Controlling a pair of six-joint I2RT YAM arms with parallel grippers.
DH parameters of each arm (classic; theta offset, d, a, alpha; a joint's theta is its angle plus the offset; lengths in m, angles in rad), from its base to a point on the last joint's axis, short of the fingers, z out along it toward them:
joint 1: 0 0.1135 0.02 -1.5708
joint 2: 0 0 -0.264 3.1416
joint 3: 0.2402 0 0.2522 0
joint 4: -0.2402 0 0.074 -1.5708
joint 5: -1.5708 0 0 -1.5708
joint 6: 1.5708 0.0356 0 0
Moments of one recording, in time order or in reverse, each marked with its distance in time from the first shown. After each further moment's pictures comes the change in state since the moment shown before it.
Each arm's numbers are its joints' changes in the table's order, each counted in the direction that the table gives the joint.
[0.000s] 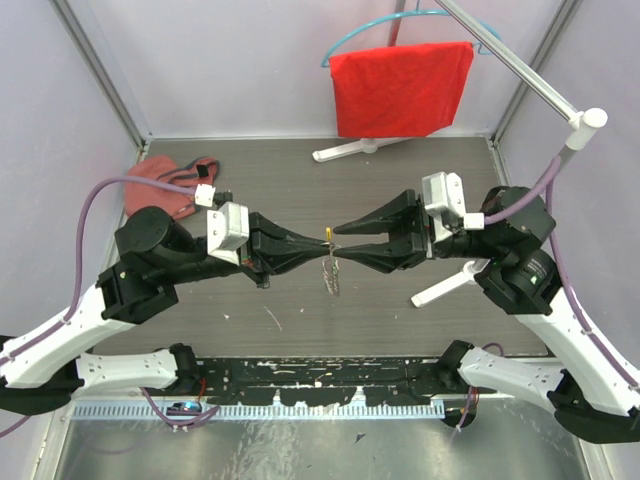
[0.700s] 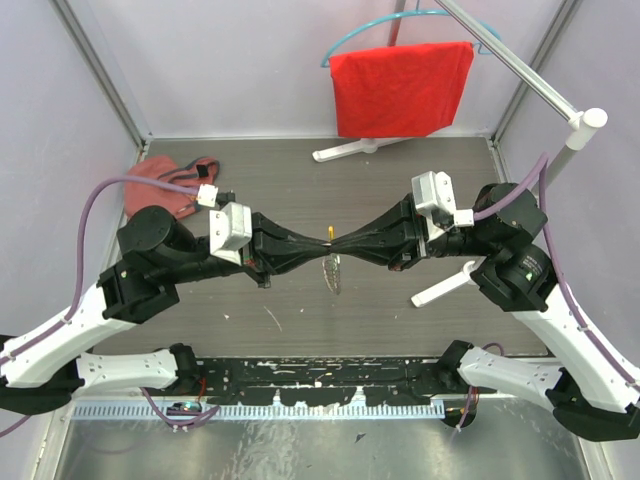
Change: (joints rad) left arm 0.000 0.005 0.000 -0.007 -0.002 0.007; right arm 0.000 0.025 0.004 -0.033 0.035 0.003
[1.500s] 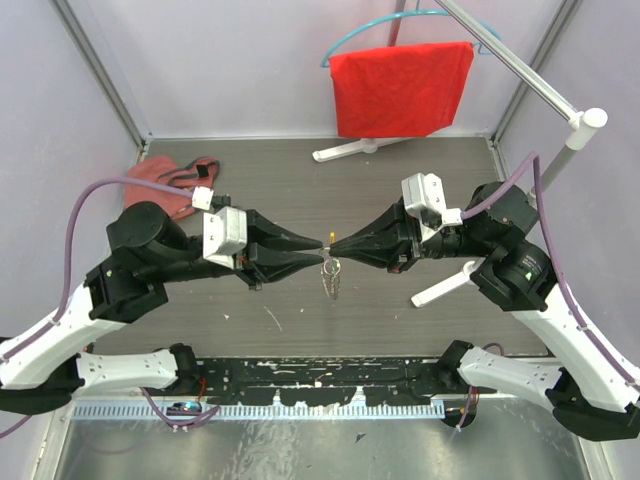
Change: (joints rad) left arm 0.000 -0.002 0.054 -0.106 -0.031 0.047; right arm 0.000 0.000 0.002 -0.074 -0.009 -0.018
